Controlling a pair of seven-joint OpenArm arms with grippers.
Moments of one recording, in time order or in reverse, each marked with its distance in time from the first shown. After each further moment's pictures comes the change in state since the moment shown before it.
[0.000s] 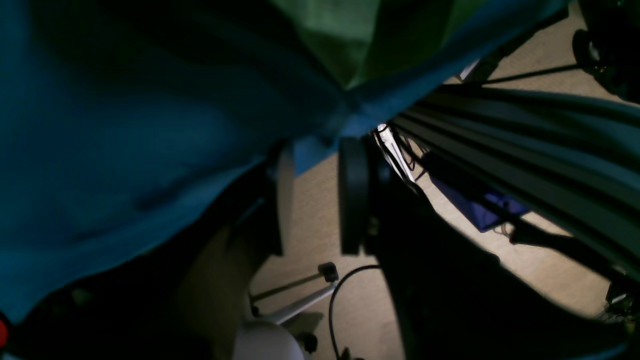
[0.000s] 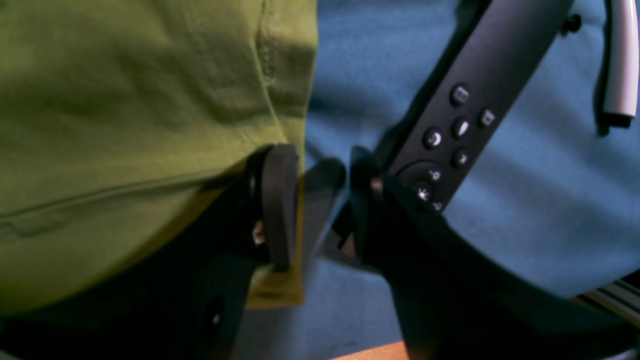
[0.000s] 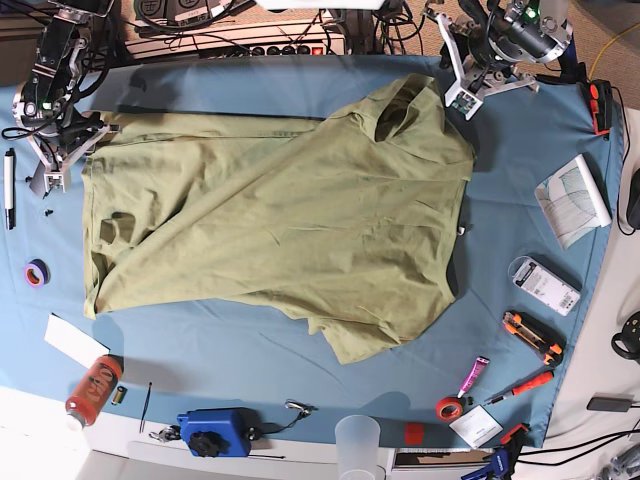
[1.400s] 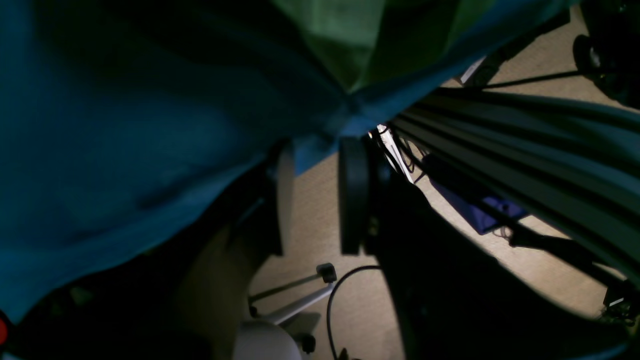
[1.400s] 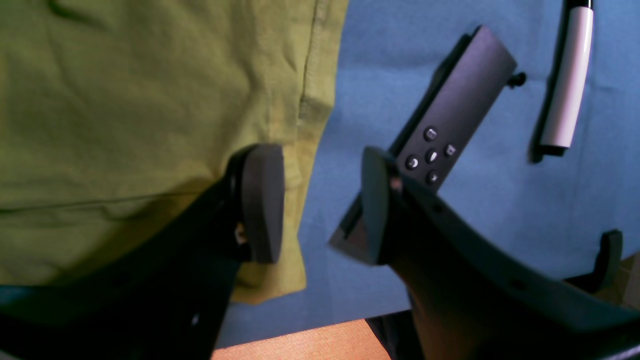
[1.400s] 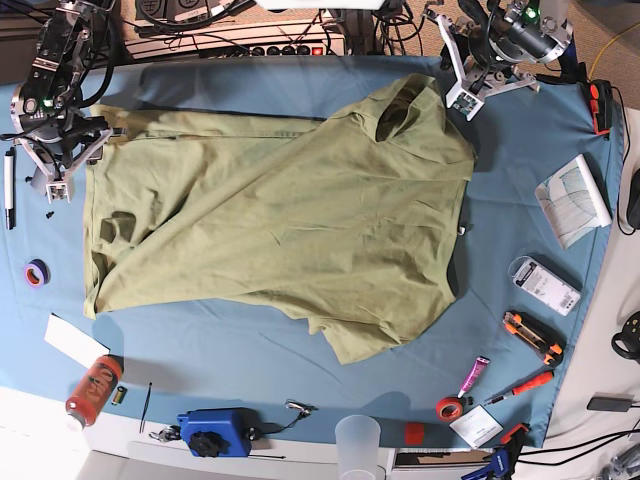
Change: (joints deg) left arm 0.0 0.0 0.0 0.0 0.0 0.0 -0.1; right arm -0.7 -0.5 -0.2 12.4 0.9 0.2 -6.4
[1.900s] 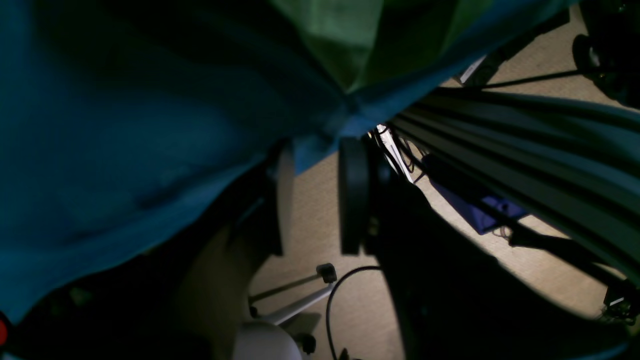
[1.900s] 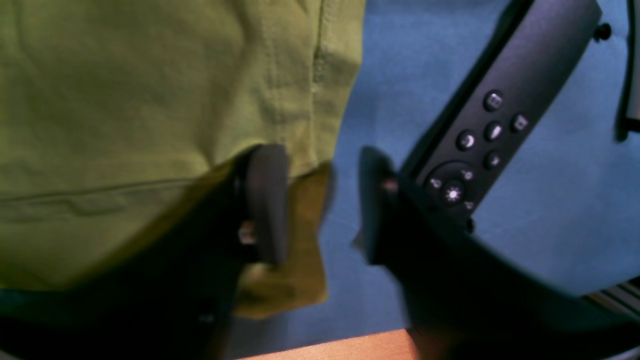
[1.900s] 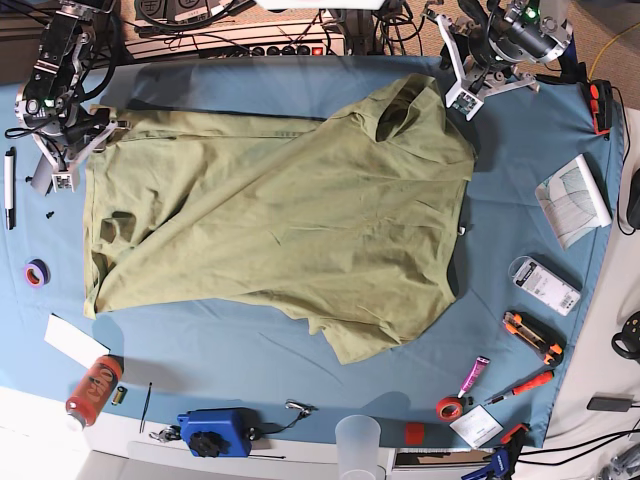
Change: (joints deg) left arm 0.0 0.0 0.0 0.0 0.0 0.0 0.0; right arm 0.0 -0.1 0.0 -7.3 2.6 0.6 2.2
